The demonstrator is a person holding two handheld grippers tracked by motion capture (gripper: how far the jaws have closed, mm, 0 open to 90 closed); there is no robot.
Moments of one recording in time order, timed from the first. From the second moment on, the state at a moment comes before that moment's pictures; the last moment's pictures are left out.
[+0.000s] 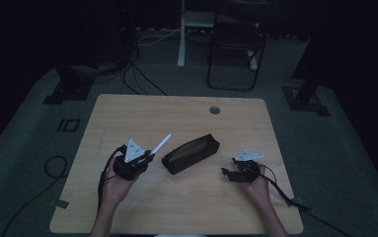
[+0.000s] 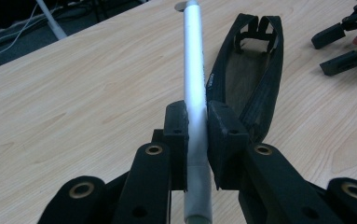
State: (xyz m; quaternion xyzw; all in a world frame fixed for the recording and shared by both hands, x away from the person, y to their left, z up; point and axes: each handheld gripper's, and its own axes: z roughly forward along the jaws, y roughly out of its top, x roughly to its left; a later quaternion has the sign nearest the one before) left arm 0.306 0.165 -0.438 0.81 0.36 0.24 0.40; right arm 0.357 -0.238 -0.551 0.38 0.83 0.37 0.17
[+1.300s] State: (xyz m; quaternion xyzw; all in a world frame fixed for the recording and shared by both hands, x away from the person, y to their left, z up) left arm 0.313 0.147 -0.431 0.82 0.33 0.24 0.41; right arm 0.357 -0.238 -0.551 0.38 0.83 0.37 0.17
